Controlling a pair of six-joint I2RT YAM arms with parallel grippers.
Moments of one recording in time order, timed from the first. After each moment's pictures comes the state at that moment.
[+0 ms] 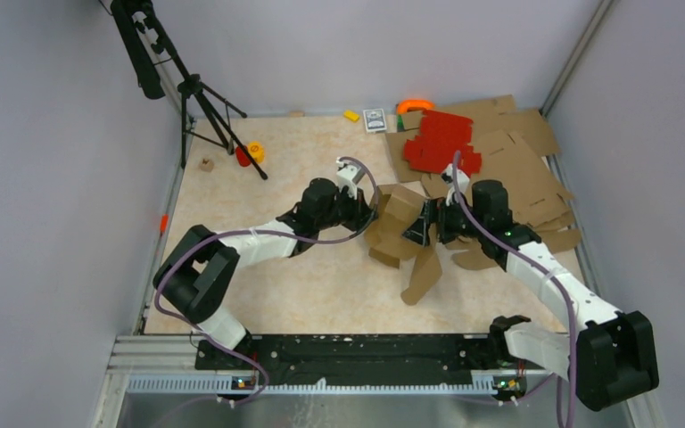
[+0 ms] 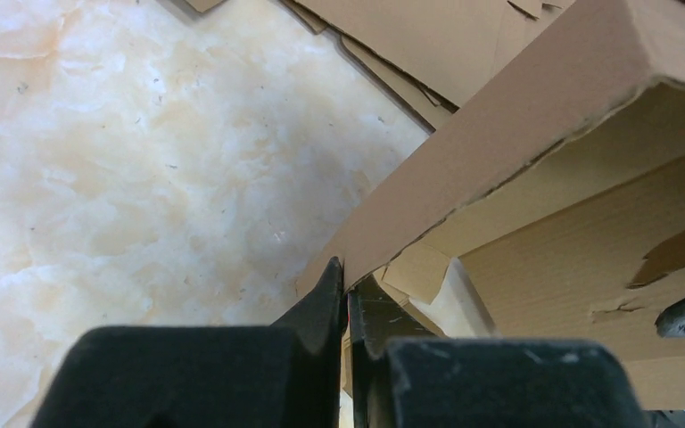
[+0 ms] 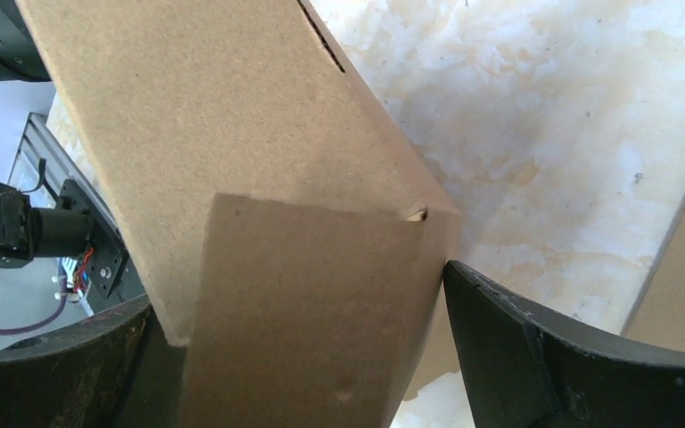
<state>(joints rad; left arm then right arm) -0.67 1.62 0.83 0.43 0.31 -0.36 0.32 1.07 0.67 -0.20 -0.55 0.29</state>
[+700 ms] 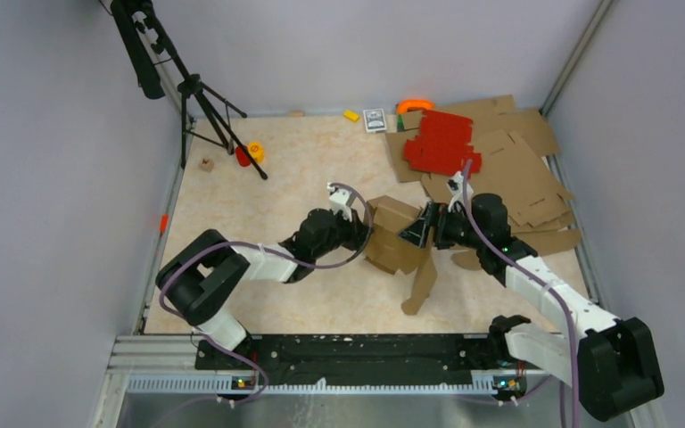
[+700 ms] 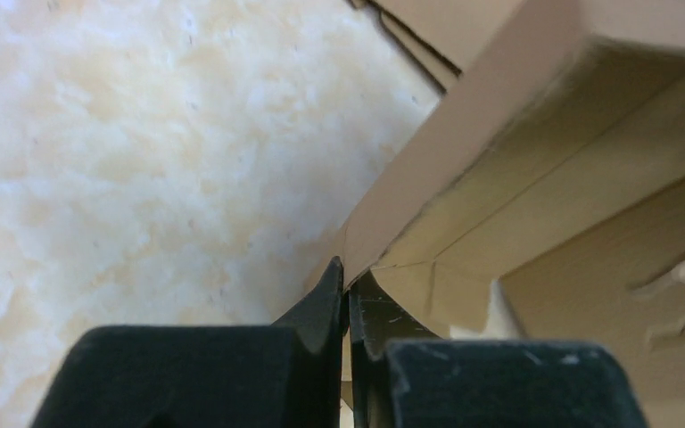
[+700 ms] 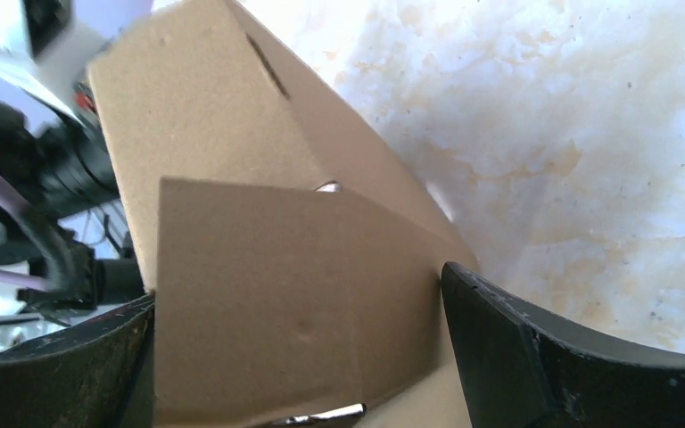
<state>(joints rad) -0.74 1.62 0.64 0.68 0.11 -0.45 0.35 1.03 0.54 -0.02 -0.51 0.51</state>
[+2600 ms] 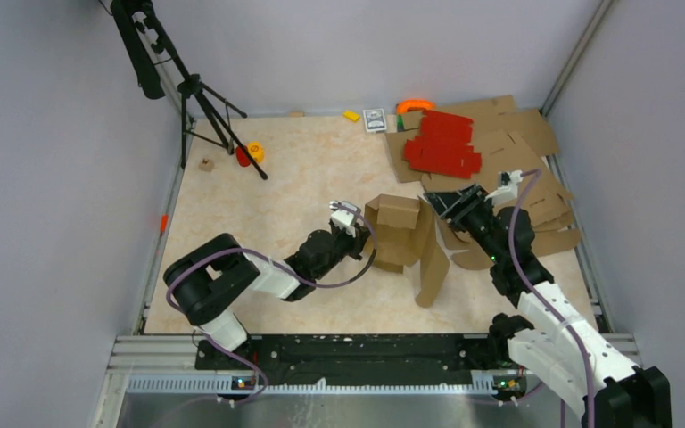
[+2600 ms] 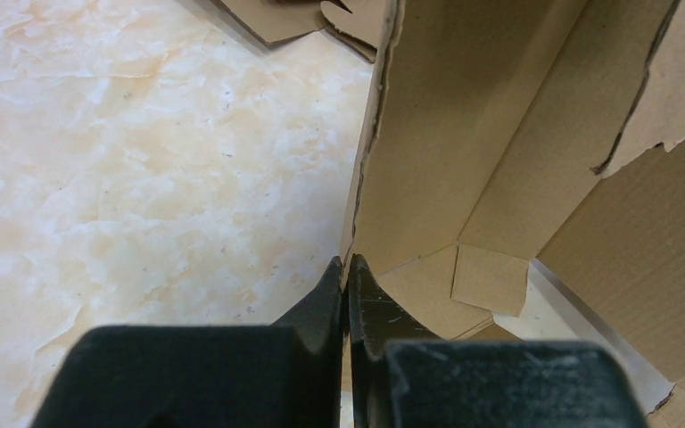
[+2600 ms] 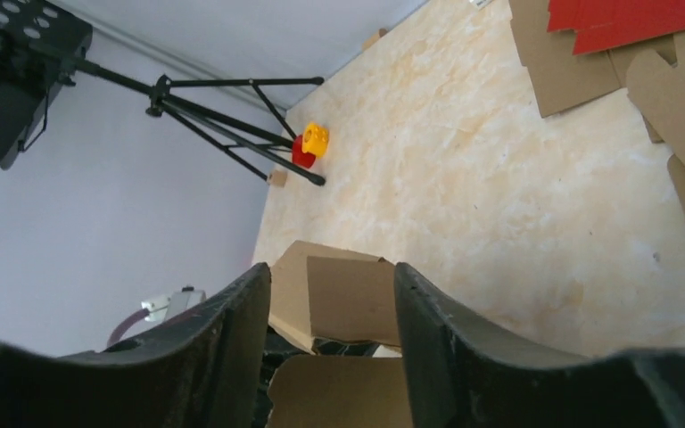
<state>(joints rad) -0.88 1.65 0.47 1.04 -0.15 -0.25 0.36 0.77 0.46 0.22 -0.12 0.92</state>
